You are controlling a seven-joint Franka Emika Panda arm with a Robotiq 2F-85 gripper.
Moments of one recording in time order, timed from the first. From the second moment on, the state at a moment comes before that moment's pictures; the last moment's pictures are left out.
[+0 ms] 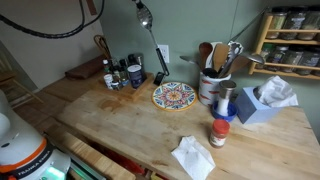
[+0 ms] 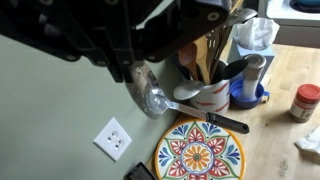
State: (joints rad) arm -0.17 -0.41 -0.11 -2.05 -0.10 2.15 0.73
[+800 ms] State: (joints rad) arm -0.28 -0.43 -0.09 -2.08 -0.10 2.28 0.89
